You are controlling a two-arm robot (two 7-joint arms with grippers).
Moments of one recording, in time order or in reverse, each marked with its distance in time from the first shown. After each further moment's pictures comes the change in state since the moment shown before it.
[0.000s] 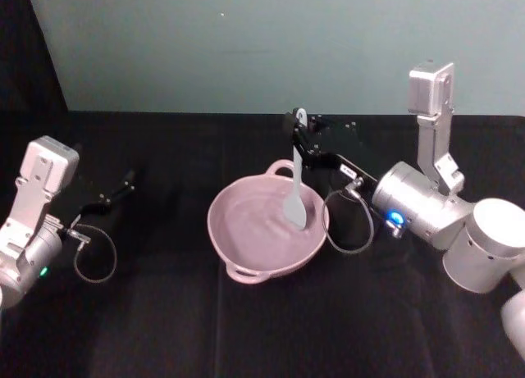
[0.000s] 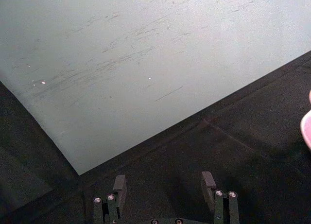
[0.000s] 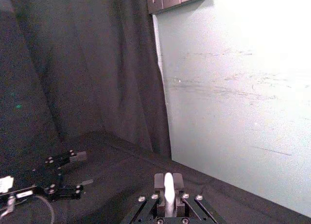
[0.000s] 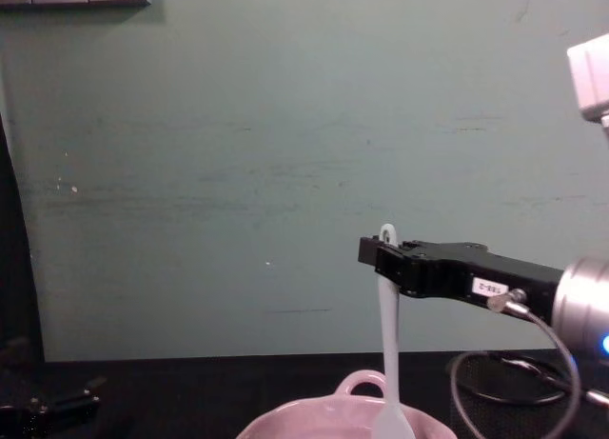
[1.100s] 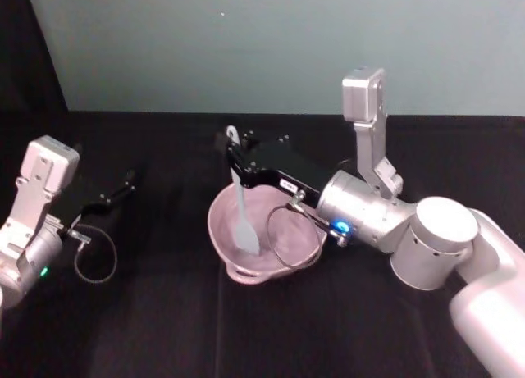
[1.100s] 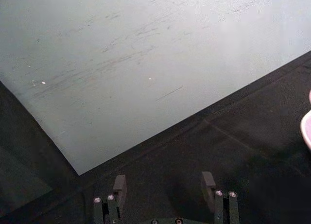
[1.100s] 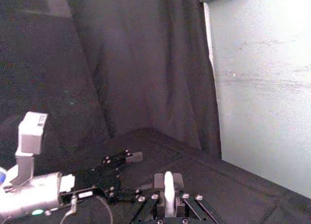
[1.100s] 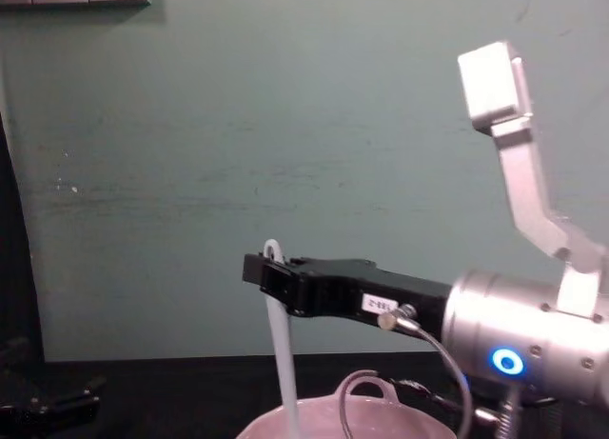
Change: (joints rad) left arm 0.000 0.000 0.000 0.000 0.000 0.000 0.000; right arm 0.055 -0.069 -0.113 0.049 0.038 0.021 0.086
